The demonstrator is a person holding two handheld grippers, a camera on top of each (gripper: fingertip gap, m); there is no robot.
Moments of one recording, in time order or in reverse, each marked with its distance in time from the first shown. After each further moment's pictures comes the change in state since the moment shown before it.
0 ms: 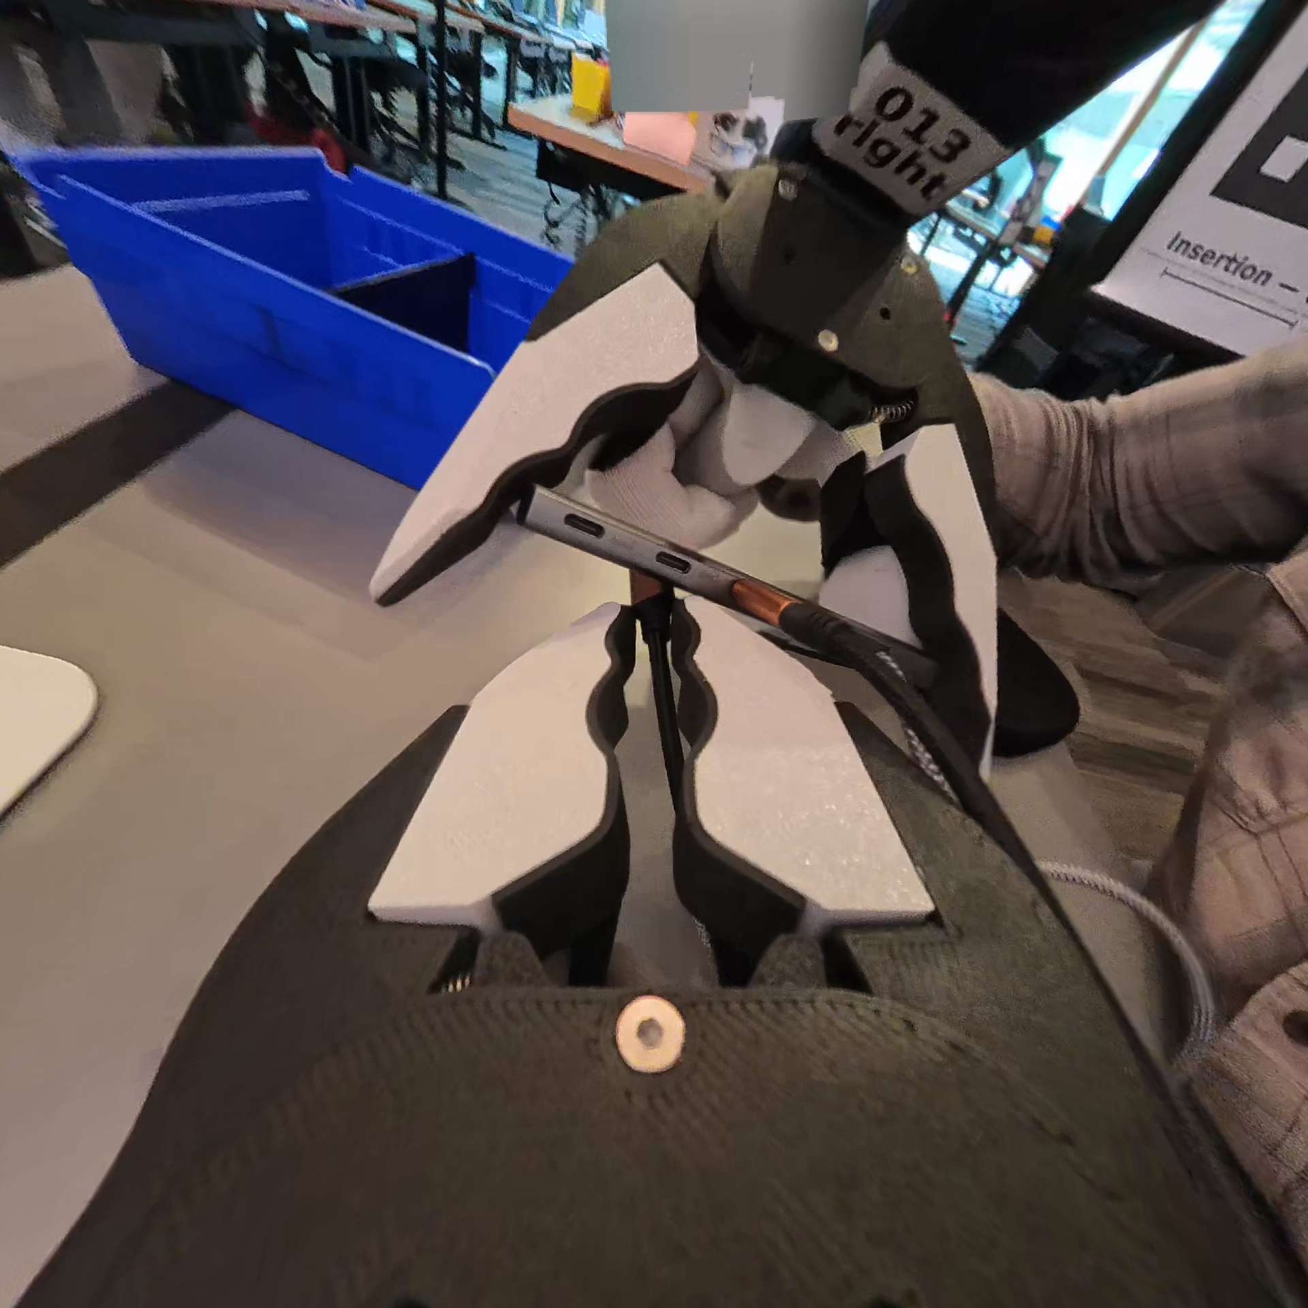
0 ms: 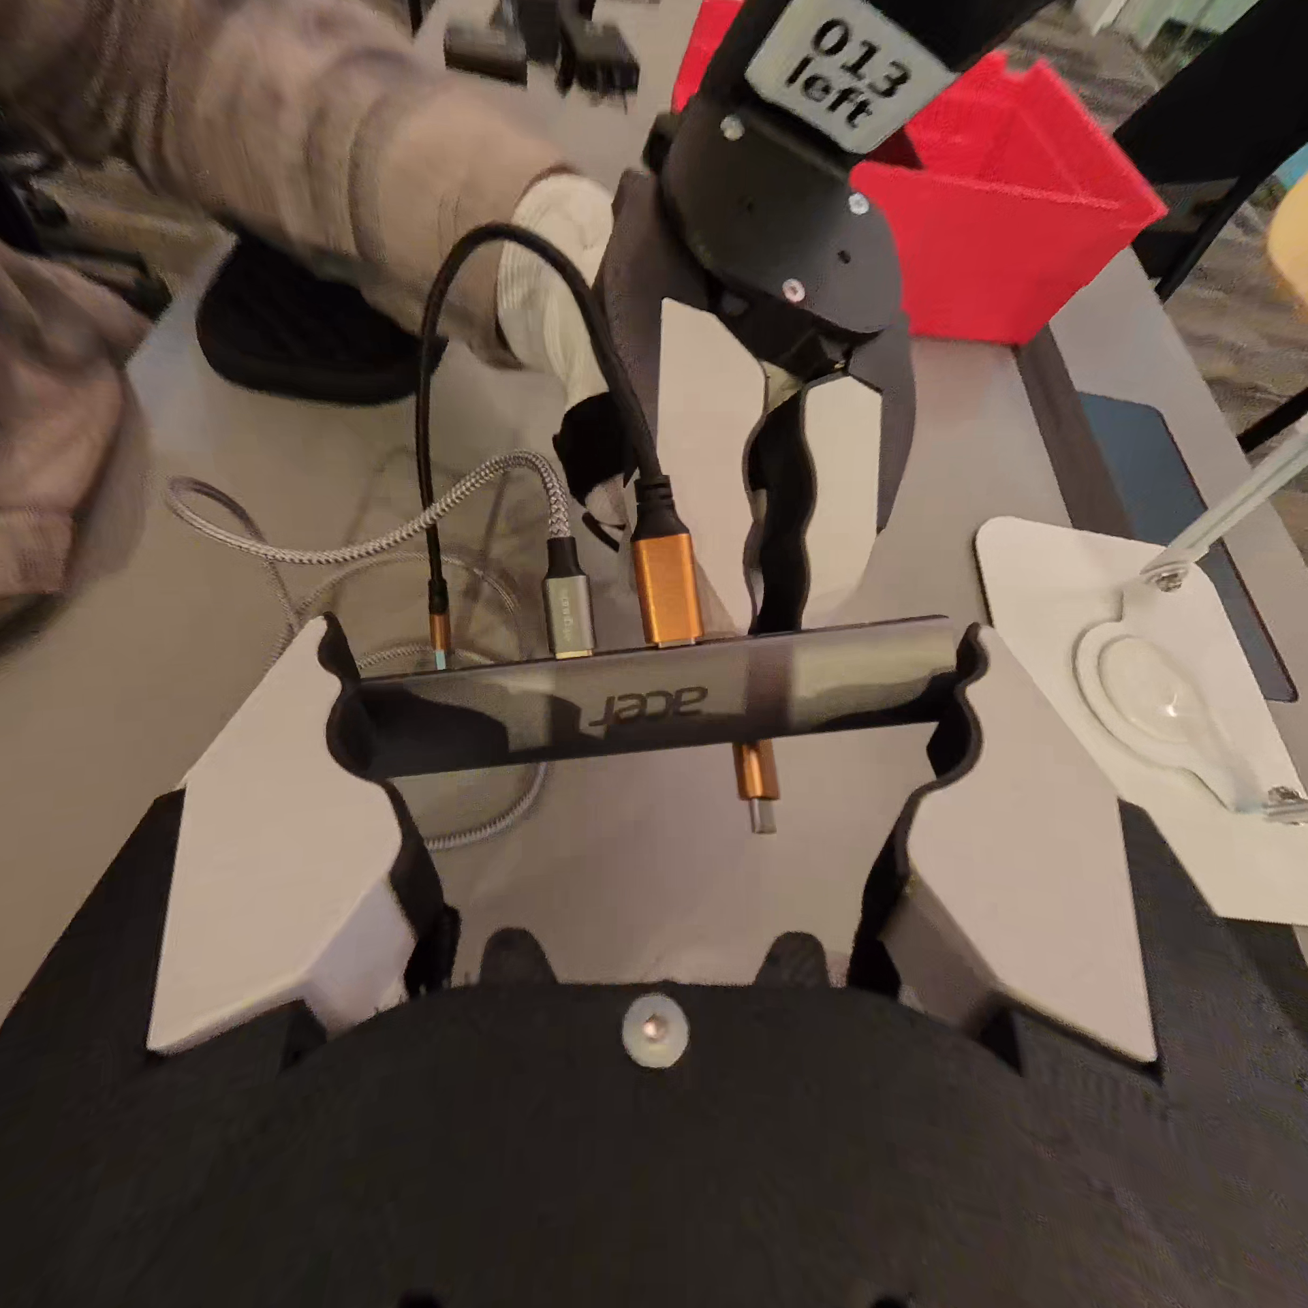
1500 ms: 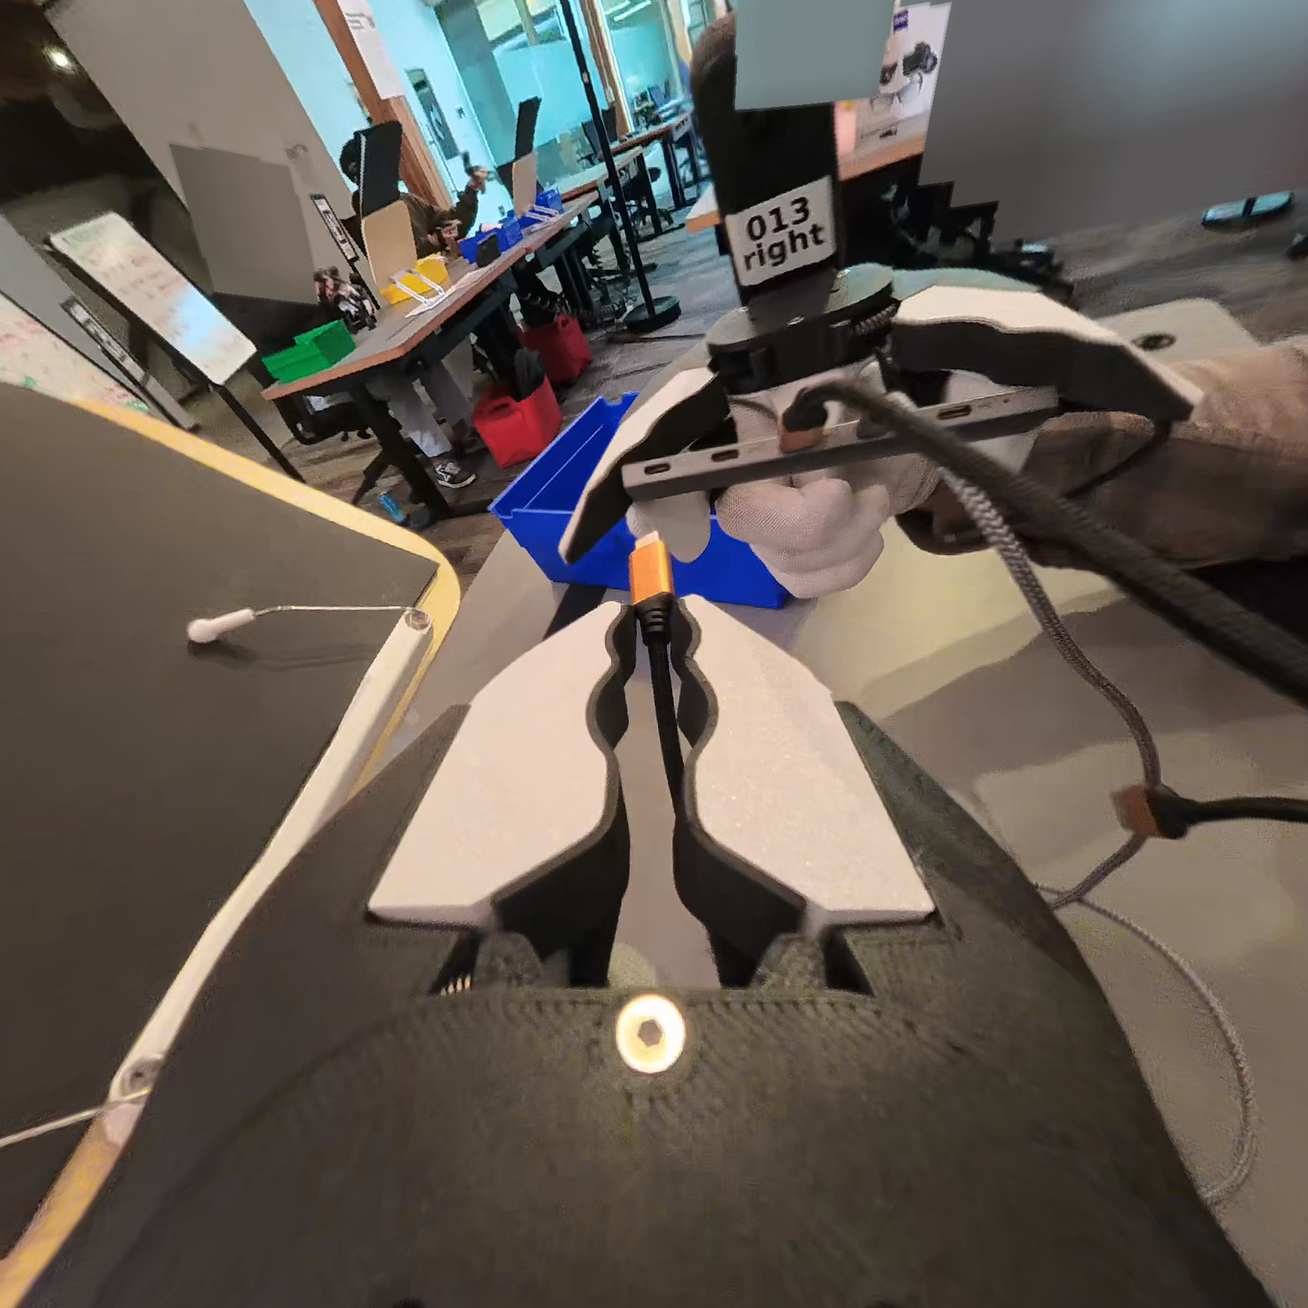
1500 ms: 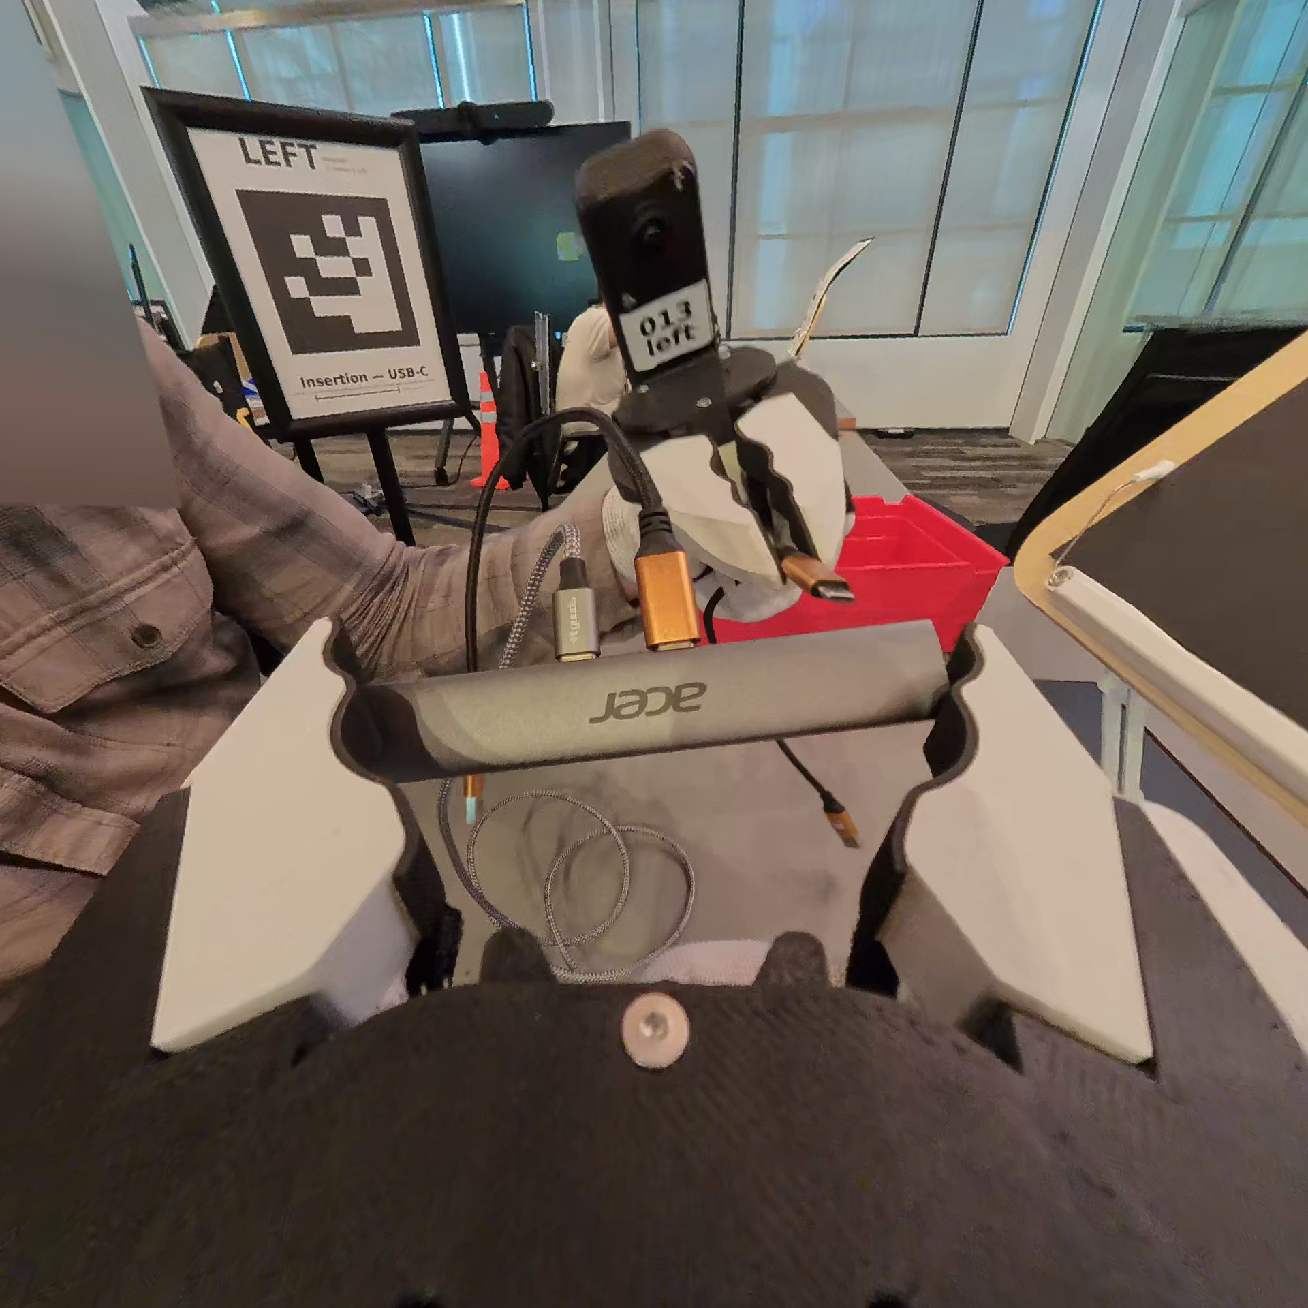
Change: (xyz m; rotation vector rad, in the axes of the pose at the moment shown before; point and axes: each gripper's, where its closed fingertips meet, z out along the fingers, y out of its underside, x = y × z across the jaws) left arm -0.043 -0.101 -0.072 0.019 -0.294 0.531; right arm 0.058 -0.090 -0.065 0.565 -0.107 0.163
